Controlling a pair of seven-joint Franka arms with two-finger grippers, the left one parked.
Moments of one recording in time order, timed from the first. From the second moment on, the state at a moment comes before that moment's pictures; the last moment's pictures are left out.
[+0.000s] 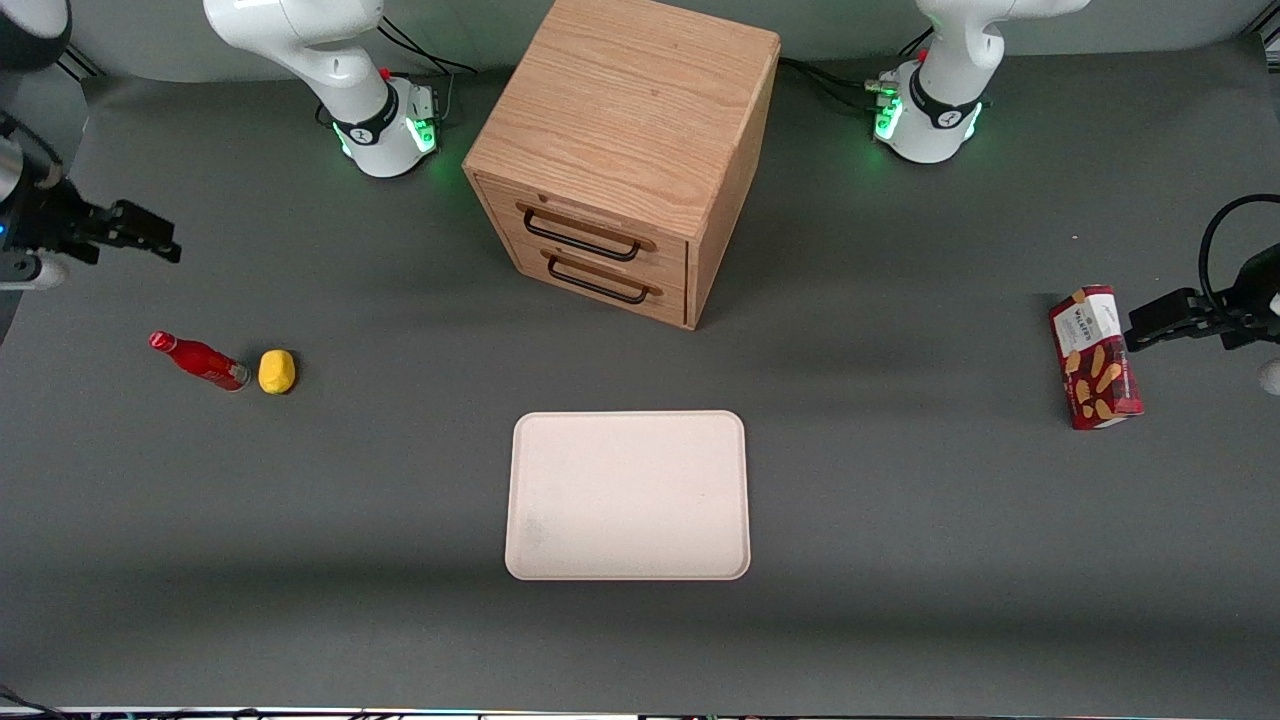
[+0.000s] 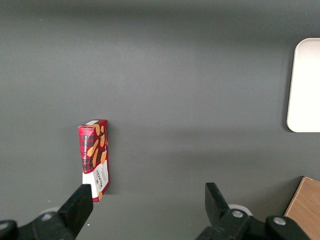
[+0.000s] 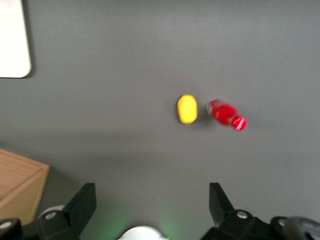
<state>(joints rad) 0.13 -0.14 -0.26 -1.86 -0.08 1.64 -0.15</state>
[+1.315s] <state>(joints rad) 0.12 0.04 -0.57 -2.34 0.00 2.44 -0.70</state>
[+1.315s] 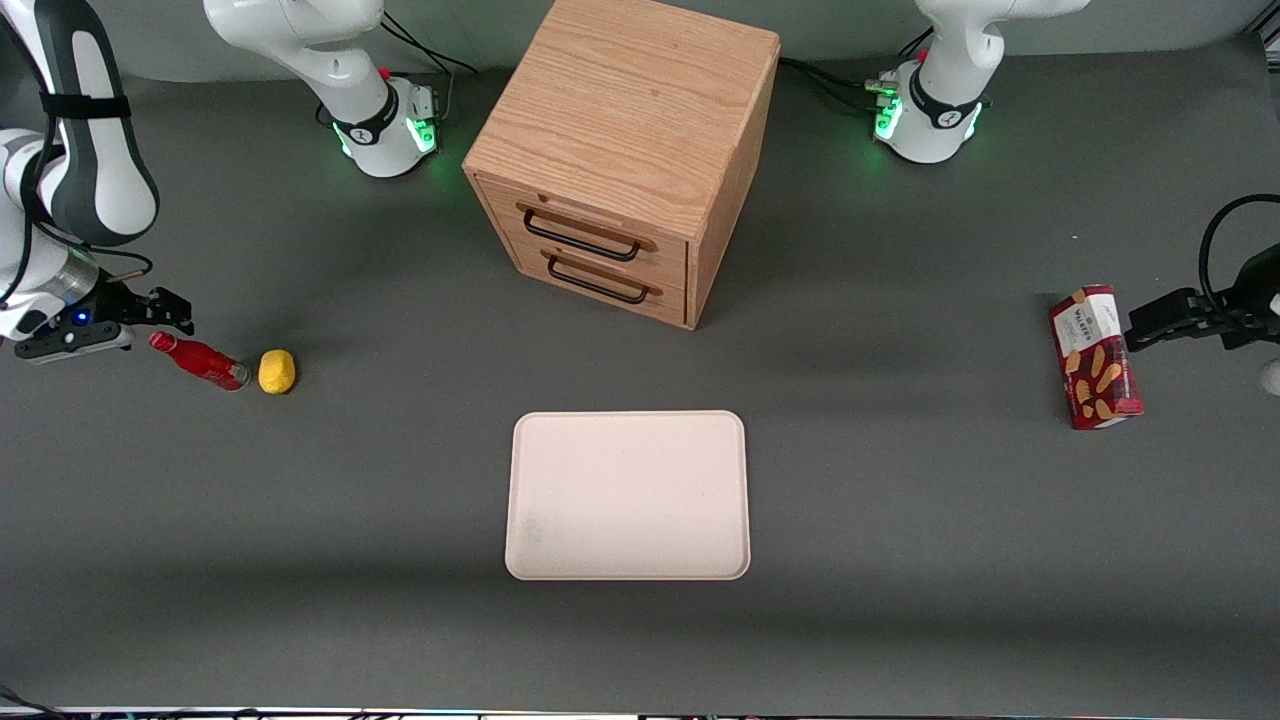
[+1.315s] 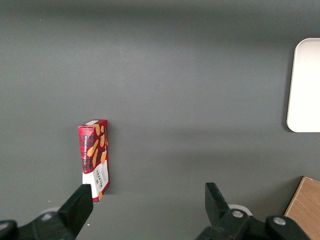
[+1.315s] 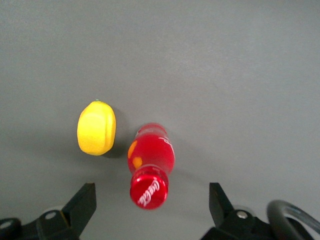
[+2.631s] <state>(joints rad) 0.12 0.09 -0.58 -2.34 0.09 2.45 -0.80</state>
